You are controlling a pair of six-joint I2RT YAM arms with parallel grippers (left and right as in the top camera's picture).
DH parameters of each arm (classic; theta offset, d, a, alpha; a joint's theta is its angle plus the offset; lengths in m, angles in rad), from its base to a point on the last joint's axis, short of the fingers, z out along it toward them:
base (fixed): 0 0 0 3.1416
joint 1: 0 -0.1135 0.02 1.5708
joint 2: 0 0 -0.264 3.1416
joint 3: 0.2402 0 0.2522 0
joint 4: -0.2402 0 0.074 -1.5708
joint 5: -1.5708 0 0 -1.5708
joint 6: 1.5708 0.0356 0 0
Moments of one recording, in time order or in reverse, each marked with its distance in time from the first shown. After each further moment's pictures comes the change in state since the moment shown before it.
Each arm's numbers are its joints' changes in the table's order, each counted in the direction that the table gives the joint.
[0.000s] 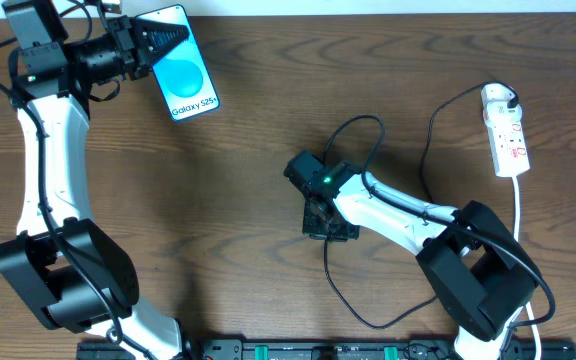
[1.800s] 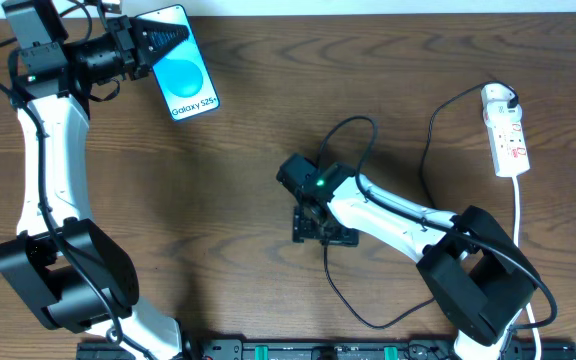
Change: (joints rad) left arm 0.000 0.000 0.000 0.000 0.000 0.000; right arm -0.037 -0.008 0.029 -0.054 0.013 0.015
